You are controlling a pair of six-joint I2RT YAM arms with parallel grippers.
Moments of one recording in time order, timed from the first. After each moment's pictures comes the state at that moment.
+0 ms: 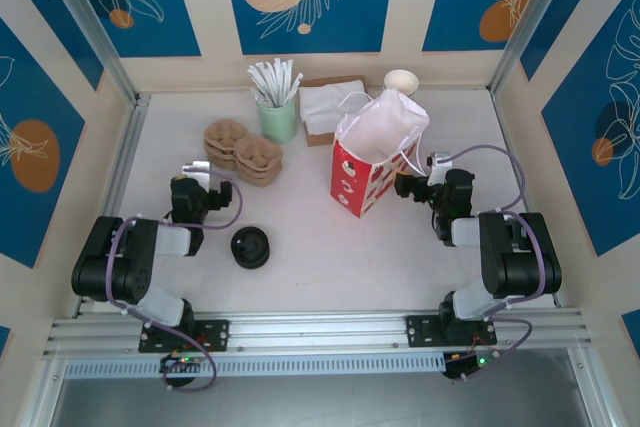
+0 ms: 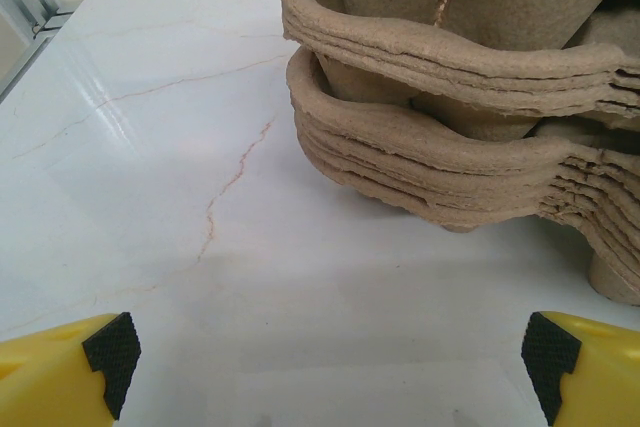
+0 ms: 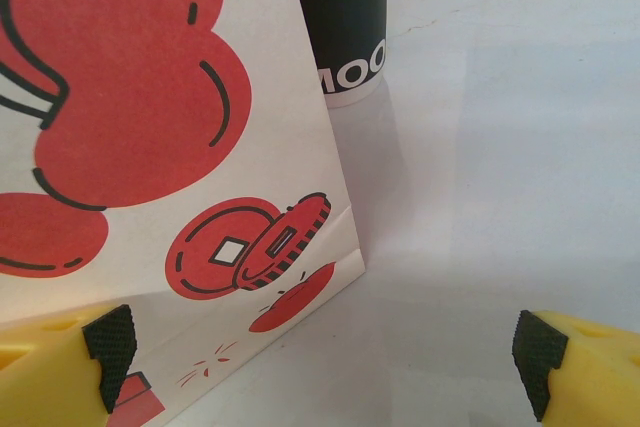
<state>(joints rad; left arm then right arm) -0.10 1.54 0.37 0.77 -0.13 0.05 -0.02 1.52 0.39 0.71 -0.25 0.09</state>
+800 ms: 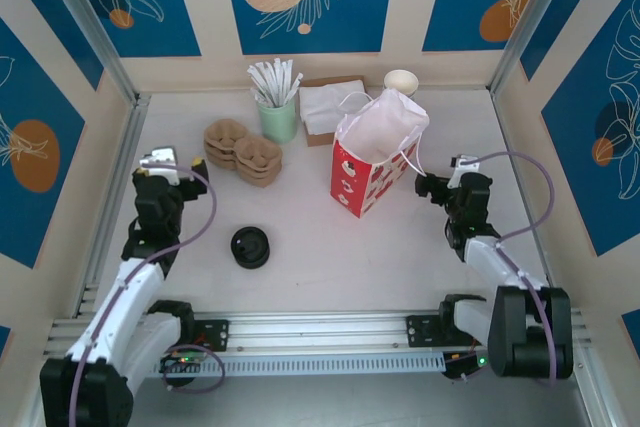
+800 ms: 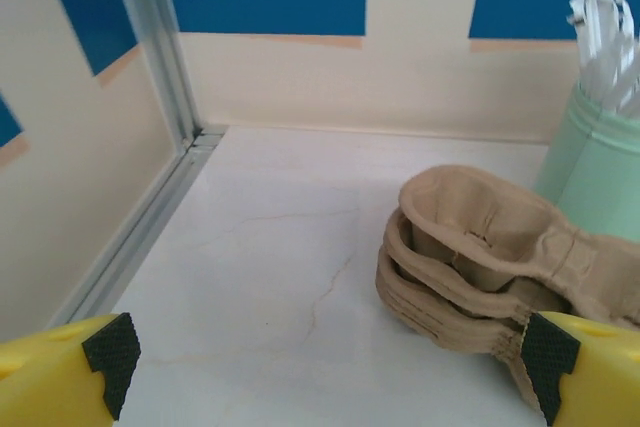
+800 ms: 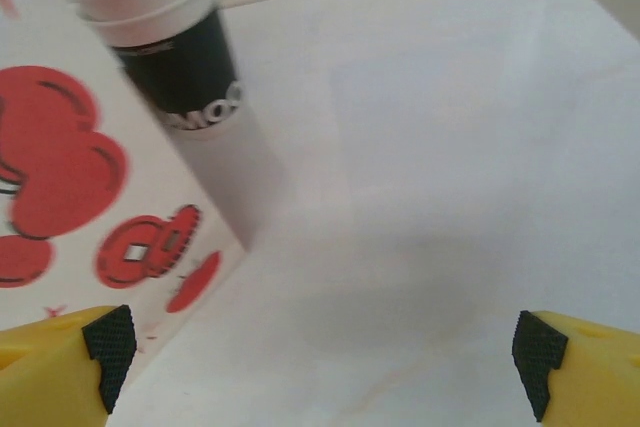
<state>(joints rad) -0.11 0.78 0.54 0.01 -0.28 -0.07 -0.07 1.06 0.38 0.21 0.00 0.18</state>
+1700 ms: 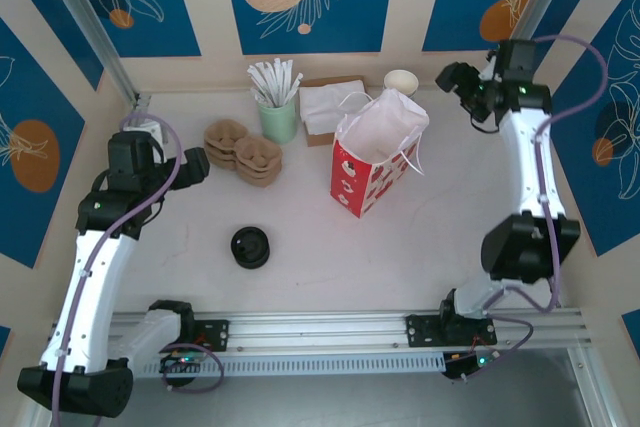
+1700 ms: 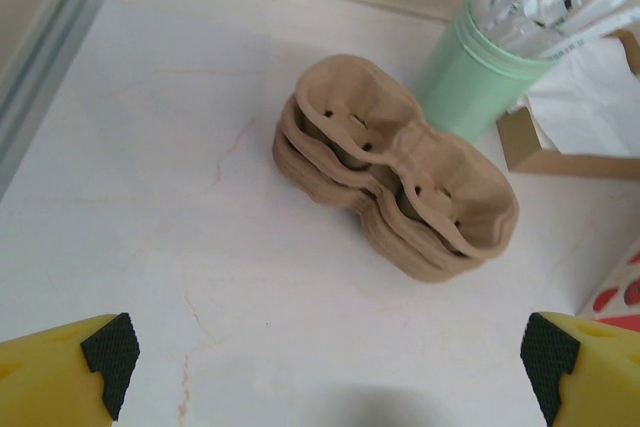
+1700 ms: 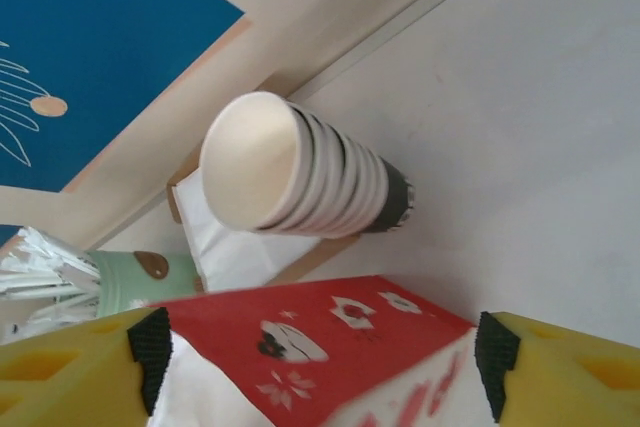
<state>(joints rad) -0.11 0.94 1.17 -0.87 -0.03 -0.28 -0.12 1.68 1.84 -0.90 -0.30 0.56</state>
